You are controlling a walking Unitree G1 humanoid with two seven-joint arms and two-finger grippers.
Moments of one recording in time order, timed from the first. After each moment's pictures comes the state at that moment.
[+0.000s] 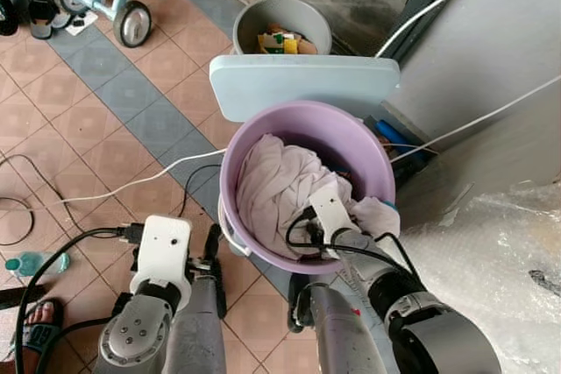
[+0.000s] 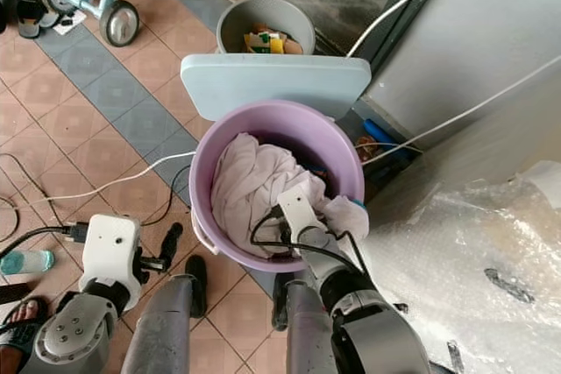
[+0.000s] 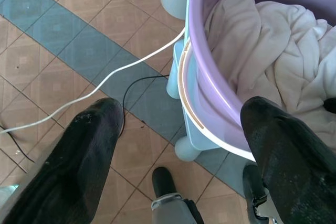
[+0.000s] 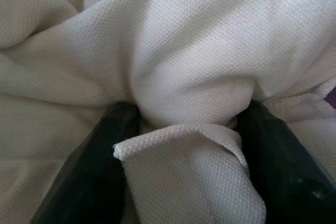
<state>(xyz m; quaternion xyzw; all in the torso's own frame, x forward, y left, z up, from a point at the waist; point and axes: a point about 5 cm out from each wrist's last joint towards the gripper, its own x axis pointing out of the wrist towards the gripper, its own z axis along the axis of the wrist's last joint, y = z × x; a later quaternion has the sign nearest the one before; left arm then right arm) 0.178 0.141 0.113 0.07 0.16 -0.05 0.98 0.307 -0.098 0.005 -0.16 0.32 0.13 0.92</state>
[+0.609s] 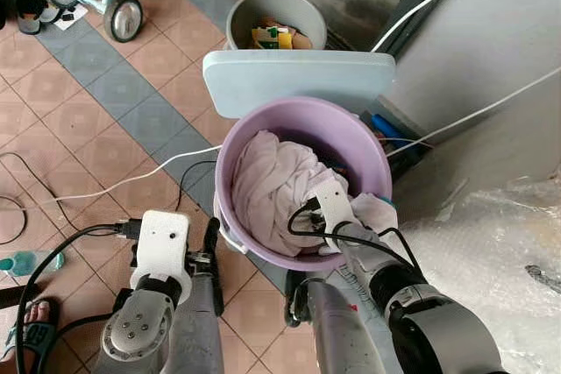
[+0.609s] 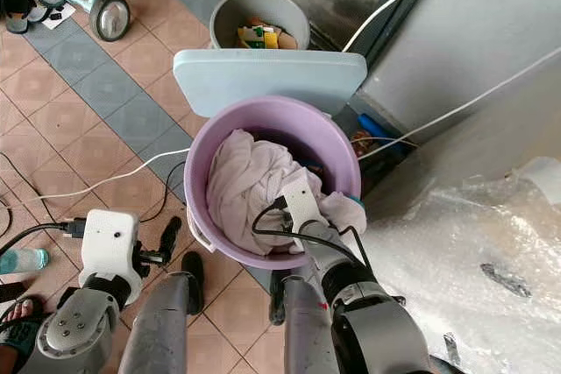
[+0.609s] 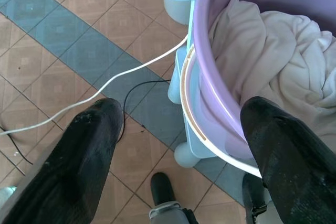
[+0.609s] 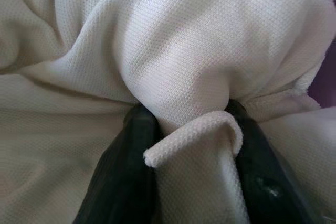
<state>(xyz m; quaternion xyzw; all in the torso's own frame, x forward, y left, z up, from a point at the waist) 0.183 0.144 0.119 0.06 0.14 -0.03 0.99 0.312 -0.099 0.010 -0.13 0.32 0.12 0.93</state>
